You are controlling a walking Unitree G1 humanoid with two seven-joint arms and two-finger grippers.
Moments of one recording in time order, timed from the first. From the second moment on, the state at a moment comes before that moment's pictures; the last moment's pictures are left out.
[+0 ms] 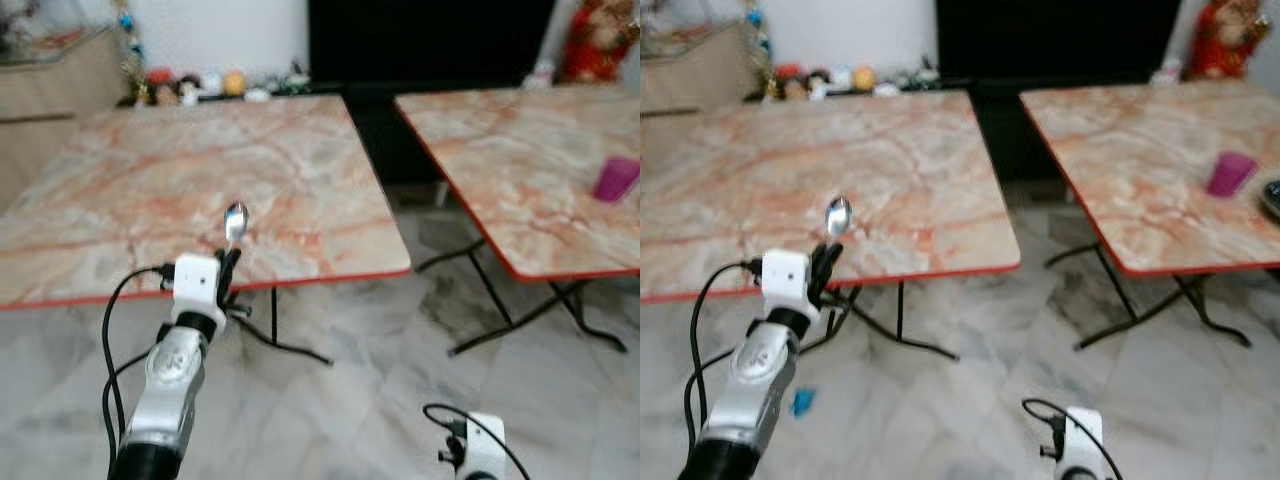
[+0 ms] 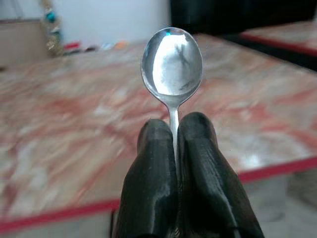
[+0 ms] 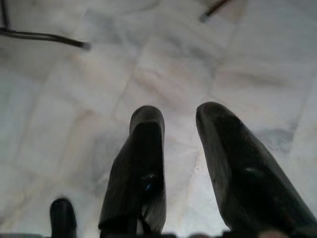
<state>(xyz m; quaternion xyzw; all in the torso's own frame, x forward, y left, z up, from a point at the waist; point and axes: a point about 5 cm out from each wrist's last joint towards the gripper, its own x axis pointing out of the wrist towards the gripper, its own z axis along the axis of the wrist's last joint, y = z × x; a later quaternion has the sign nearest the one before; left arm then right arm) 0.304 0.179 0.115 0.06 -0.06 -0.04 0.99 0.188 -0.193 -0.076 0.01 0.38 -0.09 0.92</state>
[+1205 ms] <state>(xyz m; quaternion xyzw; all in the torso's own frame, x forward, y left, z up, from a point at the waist) 0.308 0.171 0.114 0.05 -0.07 -0.04 1.00 0.192 -0.204 -0.072 0.01 0.37 -0.09 0.93</state>
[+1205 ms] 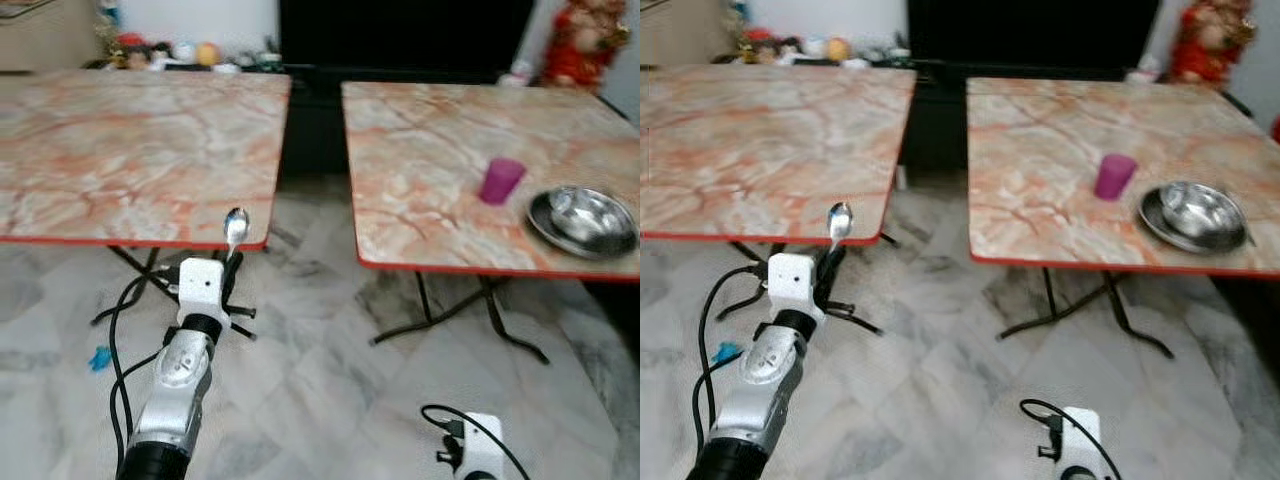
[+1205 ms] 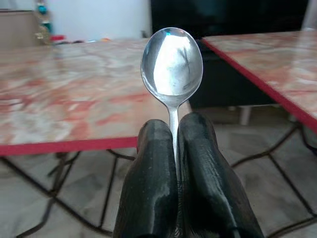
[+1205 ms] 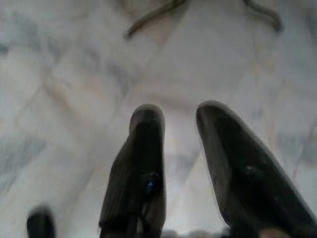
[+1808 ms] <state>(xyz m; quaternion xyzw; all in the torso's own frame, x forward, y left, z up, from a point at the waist) 0.308 0.181 0.115 0.06 -0.07 -0.03 1.00 0.190 -0.188 -0.075 0.02 0.37 -0.08 0.92</state>
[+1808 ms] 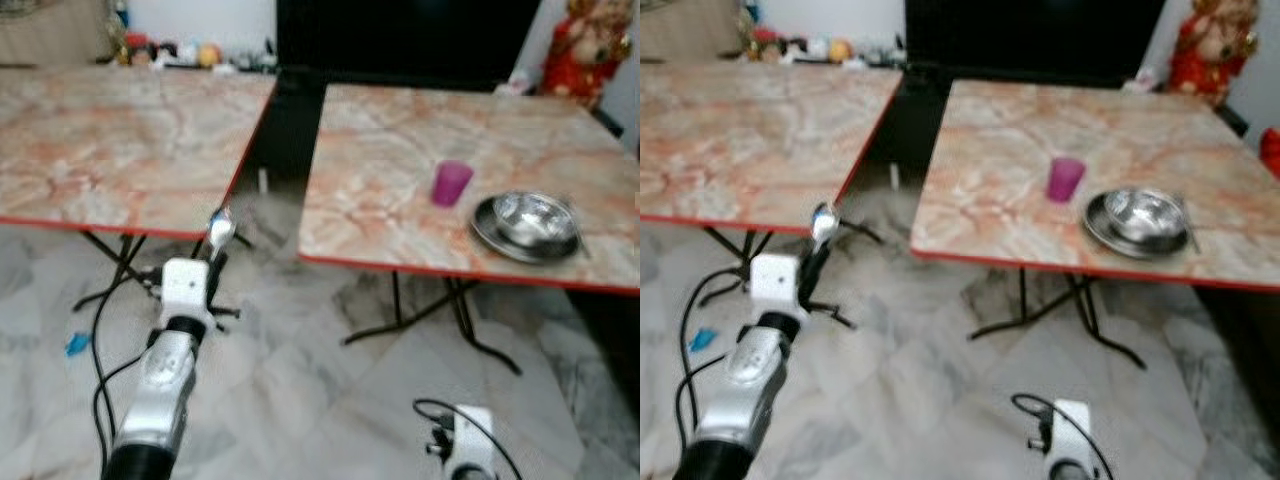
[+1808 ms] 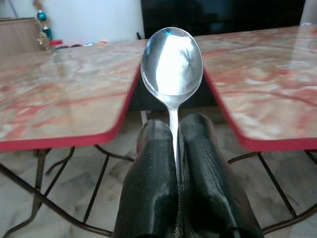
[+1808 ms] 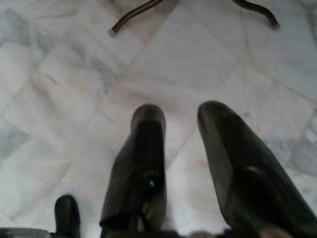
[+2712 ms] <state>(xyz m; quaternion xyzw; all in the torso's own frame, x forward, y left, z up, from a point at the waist) 0.309 0.186 0.114 0.08 -0.06 -0.04 0.99 0.189 -0.189 -0.075 0.02 0.37 -0.09 0.92</state>
